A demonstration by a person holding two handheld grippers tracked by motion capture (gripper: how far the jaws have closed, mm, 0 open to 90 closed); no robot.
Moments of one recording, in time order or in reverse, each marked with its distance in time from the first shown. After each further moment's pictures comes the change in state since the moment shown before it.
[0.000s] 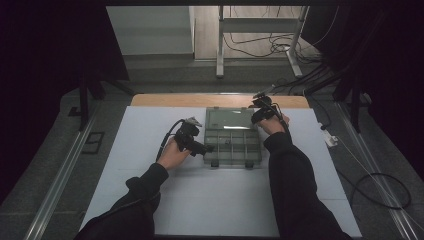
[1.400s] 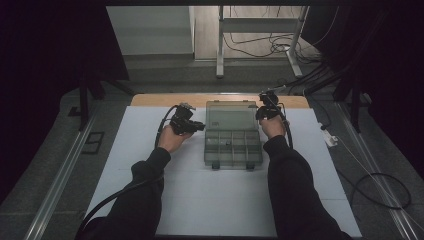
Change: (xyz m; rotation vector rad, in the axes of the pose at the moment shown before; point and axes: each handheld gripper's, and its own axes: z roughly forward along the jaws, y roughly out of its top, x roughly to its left) left arm 0.052 0.026 -0.002 -0.007 0.060 -0.085; right arm -0.001 -0.006 -0.019 -0.118 -0.002 0.295
